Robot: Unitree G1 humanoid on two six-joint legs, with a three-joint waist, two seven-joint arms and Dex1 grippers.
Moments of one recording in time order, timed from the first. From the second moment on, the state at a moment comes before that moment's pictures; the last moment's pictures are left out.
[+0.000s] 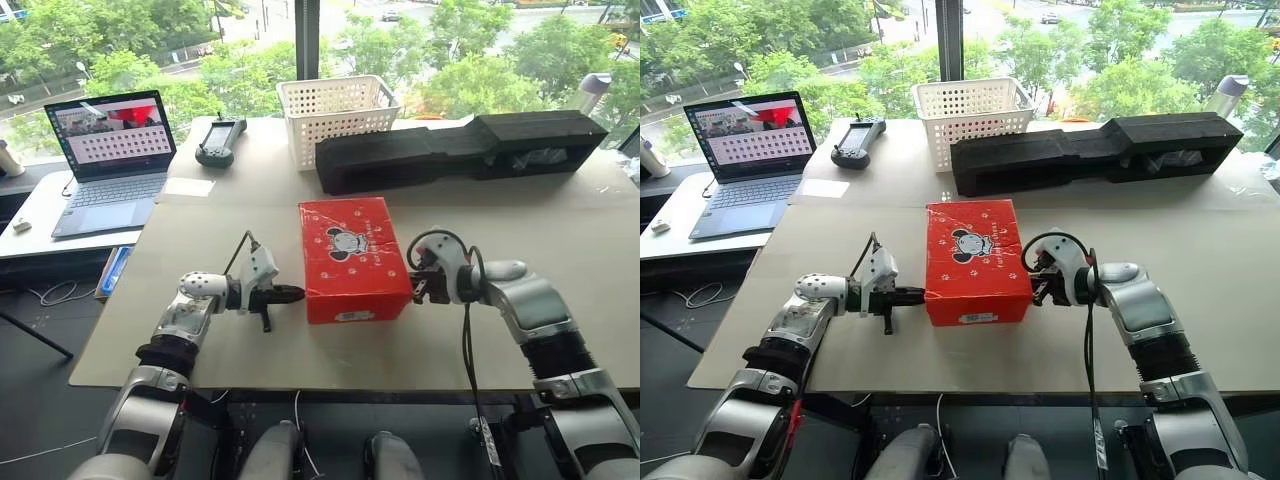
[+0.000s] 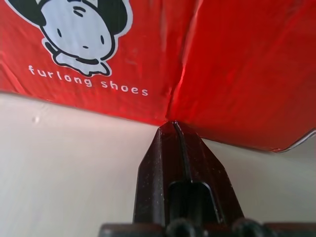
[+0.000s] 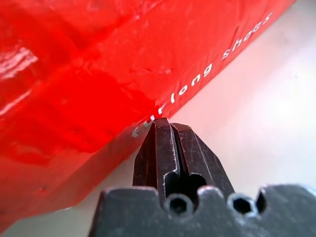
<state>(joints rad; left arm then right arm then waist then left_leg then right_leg) -0.64 0.37 -0.13 0.57 -0.12 0.07 -1.22 -0.58 -0.65 0.15 0.17 0.18 0.65 0.97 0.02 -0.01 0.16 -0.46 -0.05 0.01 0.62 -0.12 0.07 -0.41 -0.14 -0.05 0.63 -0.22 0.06</state>
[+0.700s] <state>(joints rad) -0.57 0.52 -0.06 0.39 -0.19 0.09 -1.24 -0.51 -0.68 0.07 0.14 0.20 0.67 0.93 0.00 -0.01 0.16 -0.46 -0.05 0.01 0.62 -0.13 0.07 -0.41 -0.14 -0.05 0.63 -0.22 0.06</state>
